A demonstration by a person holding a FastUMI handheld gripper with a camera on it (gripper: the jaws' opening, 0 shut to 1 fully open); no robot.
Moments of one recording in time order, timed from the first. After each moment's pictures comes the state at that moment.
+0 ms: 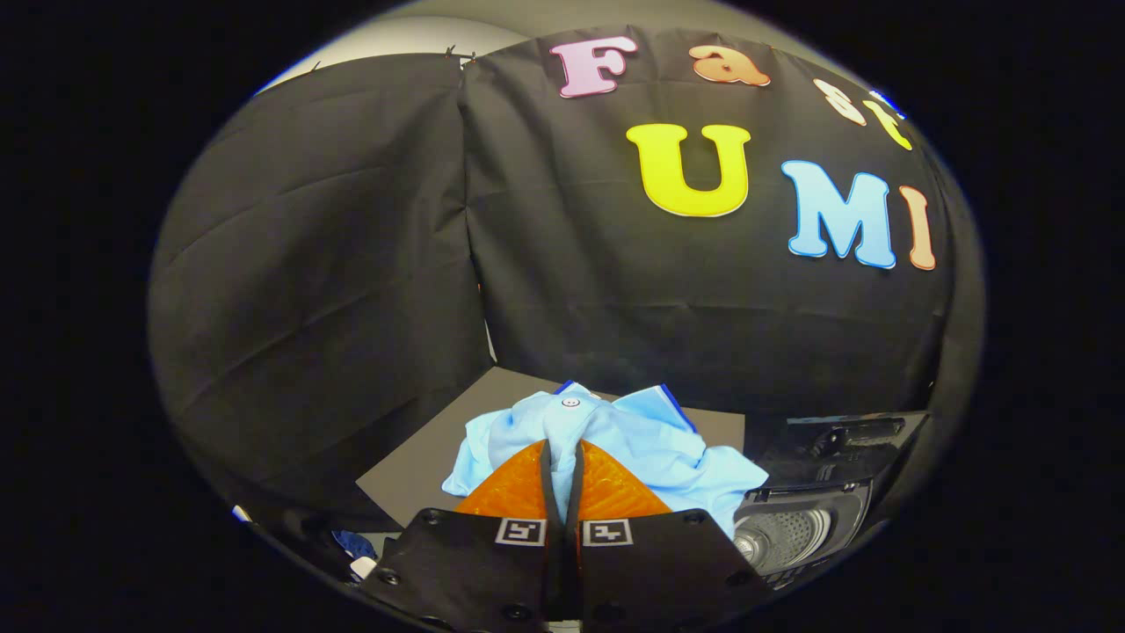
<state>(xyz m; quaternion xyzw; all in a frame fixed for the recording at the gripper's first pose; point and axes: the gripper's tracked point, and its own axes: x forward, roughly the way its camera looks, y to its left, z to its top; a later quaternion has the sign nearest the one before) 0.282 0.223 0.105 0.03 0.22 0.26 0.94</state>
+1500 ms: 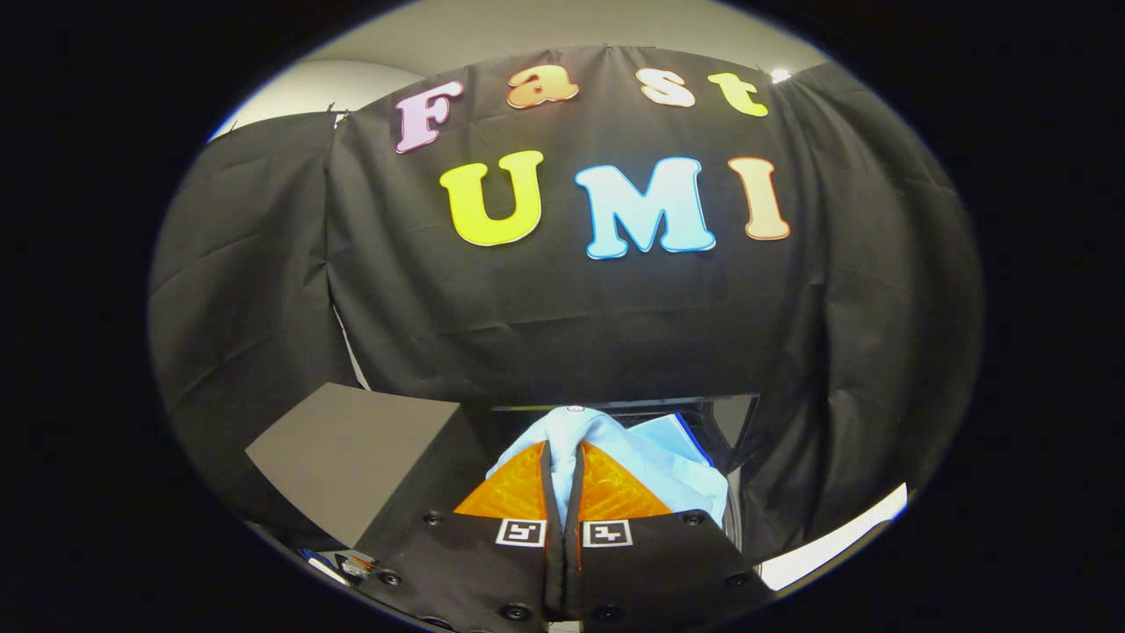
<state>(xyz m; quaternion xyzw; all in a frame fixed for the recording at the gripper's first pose) 0.312 -0.120 0.037 0.08 0.20 0.10 0.97</state>
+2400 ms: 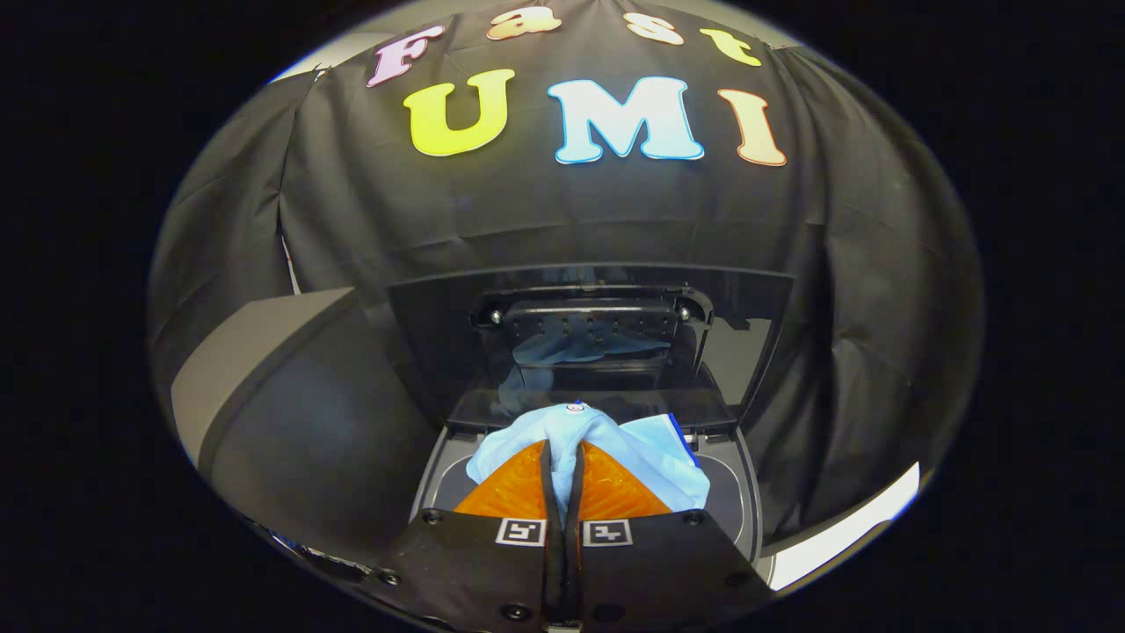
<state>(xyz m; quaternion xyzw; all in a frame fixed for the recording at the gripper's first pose) 0.368 -0.127 -0.140 0.04 0.28 0.07 0.96</state>
